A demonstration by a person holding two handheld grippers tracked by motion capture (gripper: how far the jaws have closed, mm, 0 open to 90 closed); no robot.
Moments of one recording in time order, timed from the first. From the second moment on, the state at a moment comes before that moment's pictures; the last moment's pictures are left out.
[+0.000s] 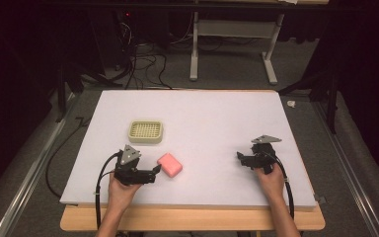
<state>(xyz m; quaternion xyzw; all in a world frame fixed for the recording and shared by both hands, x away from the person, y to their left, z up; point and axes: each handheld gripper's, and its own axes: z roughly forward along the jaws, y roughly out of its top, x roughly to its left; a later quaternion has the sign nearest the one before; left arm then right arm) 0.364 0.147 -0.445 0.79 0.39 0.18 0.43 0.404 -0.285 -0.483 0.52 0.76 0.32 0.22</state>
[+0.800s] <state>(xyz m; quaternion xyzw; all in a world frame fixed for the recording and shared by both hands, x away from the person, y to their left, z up) 0.384 0.092 -0.470 0.83 0.37 0.15 0.38 0.404 -0.285 -0.483 0.52 0.76 0.32 0.22</state>
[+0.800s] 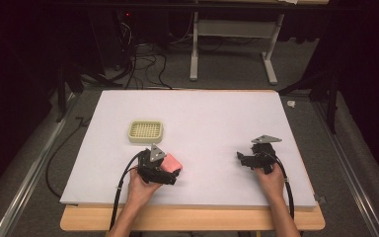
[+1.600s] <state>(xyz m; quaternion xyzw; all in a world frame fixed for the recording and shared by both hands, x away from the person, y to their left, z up) 0.388 0.083 -0.483 0.85 0.36 0.16 0.35 0.404 -0.285 -0.483 0.52 0.76 0.32 0.22</state>
